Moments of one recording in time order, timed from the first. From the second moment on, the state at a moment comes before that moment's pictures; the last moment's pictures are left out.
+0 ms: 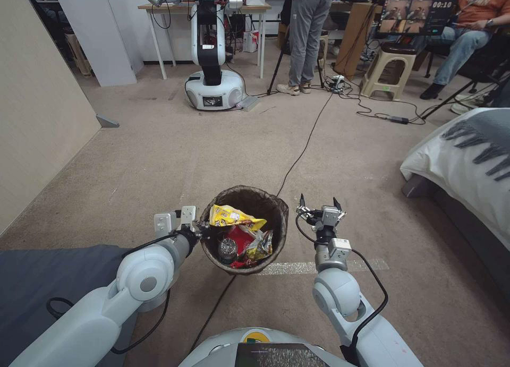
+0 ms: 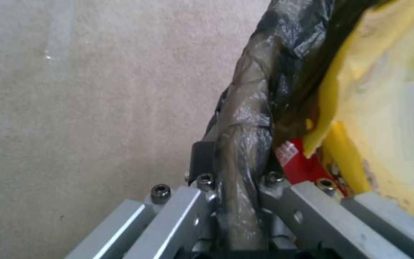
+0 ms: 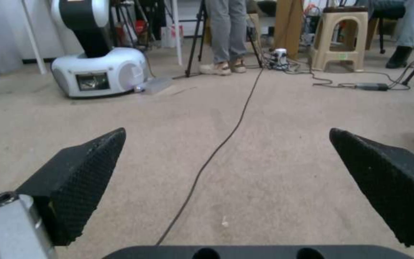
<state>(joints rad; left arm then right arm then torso) 1.17 -0.80 -0.11 -2.30 -1.33 0.56 -0.83 -1.36 1.22 0.22 1.99 0.25 0.00 0.54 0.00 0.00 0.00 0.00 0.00</state>
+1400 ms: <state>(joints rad) 1.11 -0.89 0.02 -2.11 -1.41 0.60 -0.83 -1.33 1.24 0.21 1.96 0.24 0.01 0.56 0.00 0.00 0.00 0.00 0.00</state>
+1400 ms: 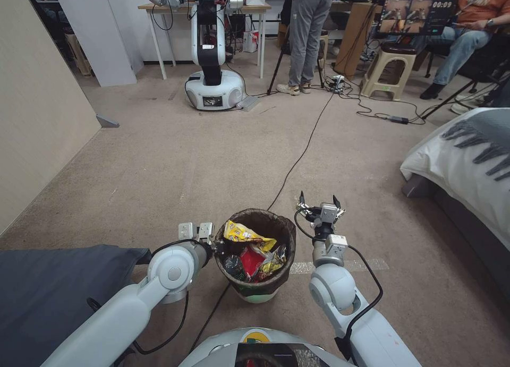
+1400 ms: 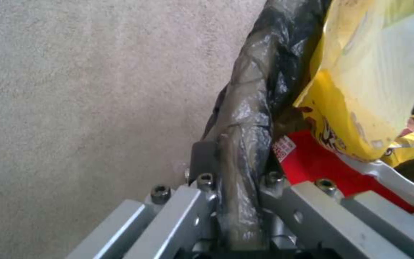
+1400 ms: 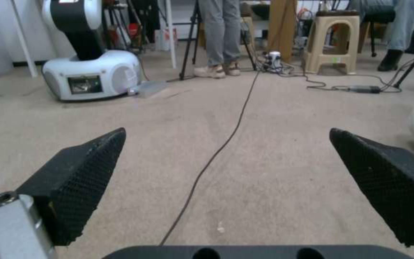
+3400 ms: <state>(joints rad) 1.13 -0.90 -0.03 -2.14 -1.26 0.59 -0.79 -1.34 1.27 0.20 1.96 0.22 0.02 0.56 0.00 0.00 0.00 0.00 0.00</state>
